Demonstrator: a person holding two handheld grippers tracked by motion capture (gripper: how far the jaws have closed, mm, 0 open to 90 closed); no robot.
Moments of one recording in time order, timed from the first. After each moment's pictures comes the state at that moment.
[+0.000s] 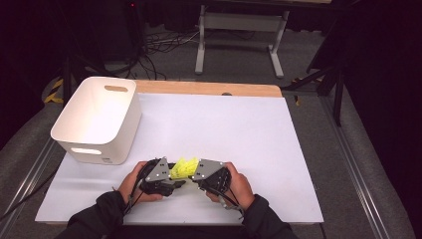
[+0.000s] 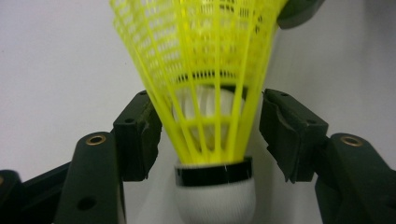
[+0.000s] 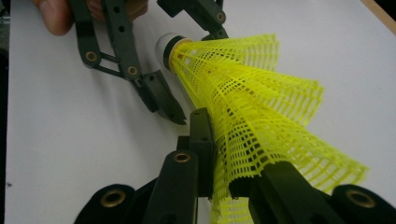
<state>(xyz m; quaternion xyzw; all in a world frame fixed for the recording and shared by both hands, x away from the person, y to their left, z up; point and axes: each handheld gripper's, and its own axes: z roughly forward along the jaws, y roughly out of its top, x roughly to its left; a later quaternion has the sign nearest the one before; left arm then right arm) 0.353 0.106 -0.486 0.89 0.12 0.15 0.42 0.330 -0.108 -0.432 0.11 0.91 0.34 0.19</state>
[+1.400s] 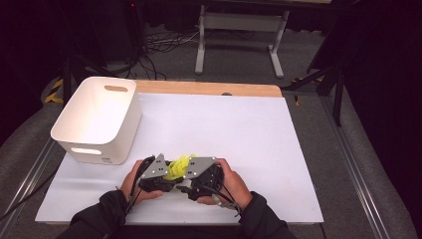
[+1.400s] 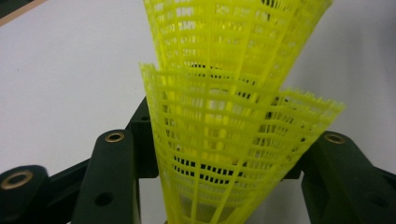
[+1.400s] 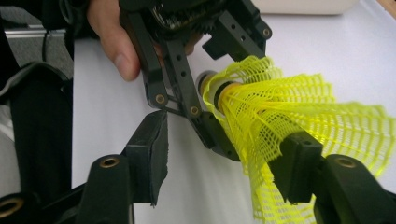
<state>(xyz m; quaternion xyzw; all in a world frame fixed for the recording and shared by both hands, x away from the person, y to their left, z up) 0.355 0.112 -0.481 0.85 0.13 0.15 0.48 0.325 -0.089 -0.407 0.09 0.92 0.37 0.14</state>
